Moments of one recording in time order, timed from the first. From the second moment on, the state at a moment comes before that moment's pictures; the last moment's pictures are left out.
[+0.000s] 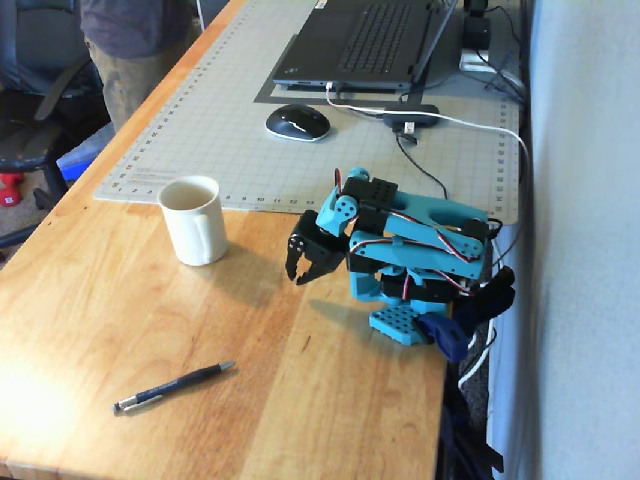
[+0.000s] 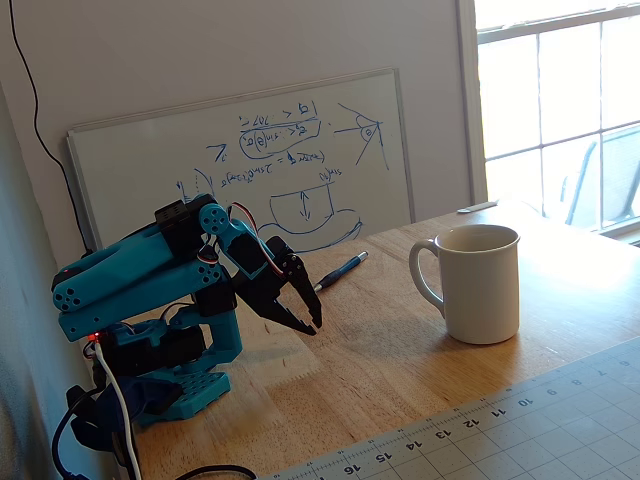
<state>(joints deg) 7.3 190.4 178.9 67.9 -6.3</state>
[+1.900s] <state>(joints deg) -13.9 110.6 115.4 67.9 76.3</state>
